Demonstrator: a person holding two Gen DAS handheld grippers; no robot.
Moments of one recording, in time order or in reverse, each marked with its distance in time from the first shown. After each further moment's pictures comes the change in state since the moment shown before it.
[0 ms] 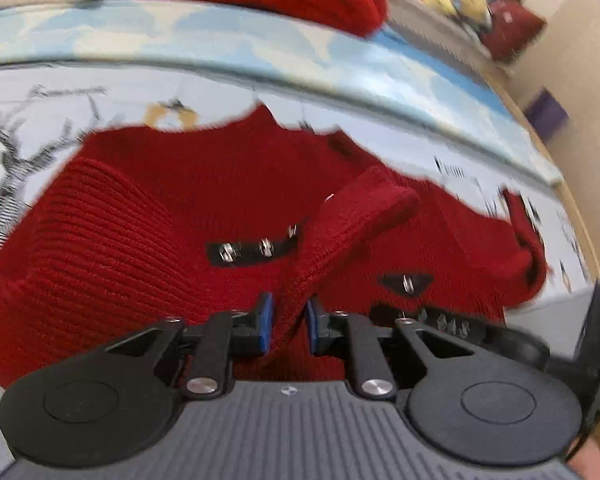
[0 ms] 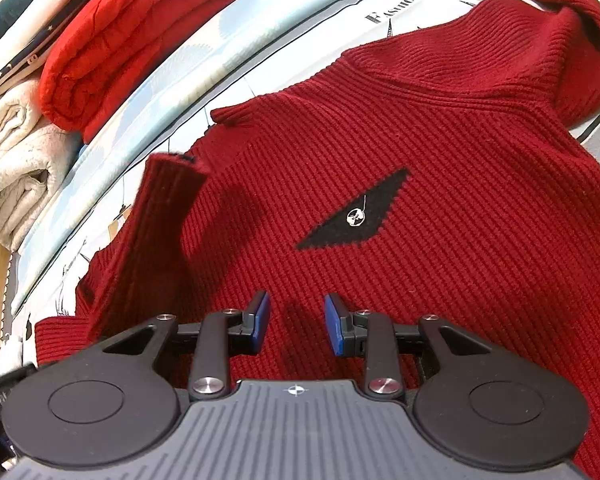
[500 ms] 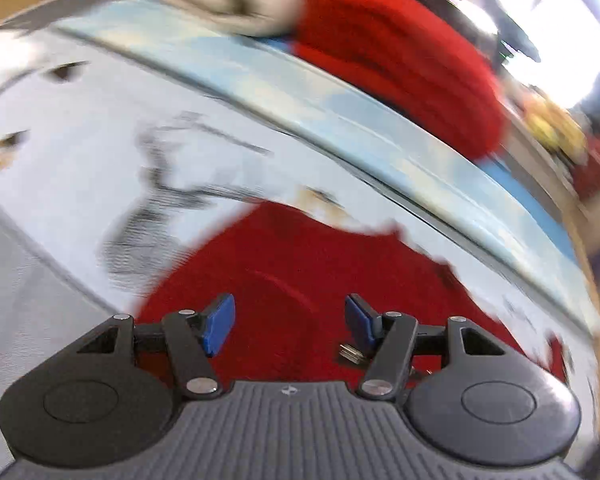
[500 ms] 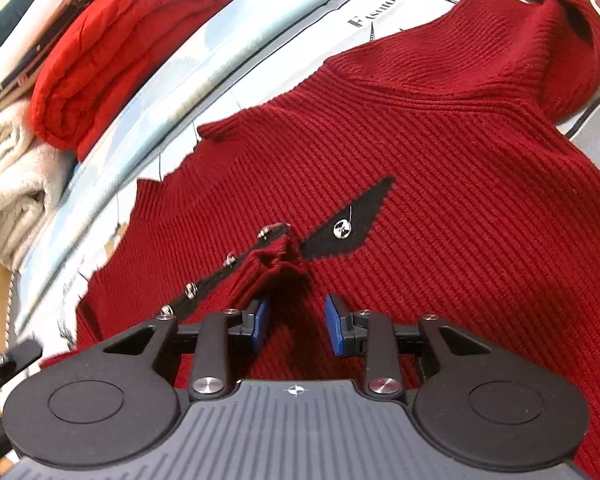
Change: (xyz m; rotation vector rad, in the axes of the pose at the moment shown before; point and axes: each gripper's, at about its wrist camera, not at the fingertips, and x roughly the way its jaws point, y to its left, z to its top) left arm -0.060 0.097 0.014 -0.414 -0.231 0.216; right arm -0.004 -0.014 0.009 0.075 -0.035 0.019
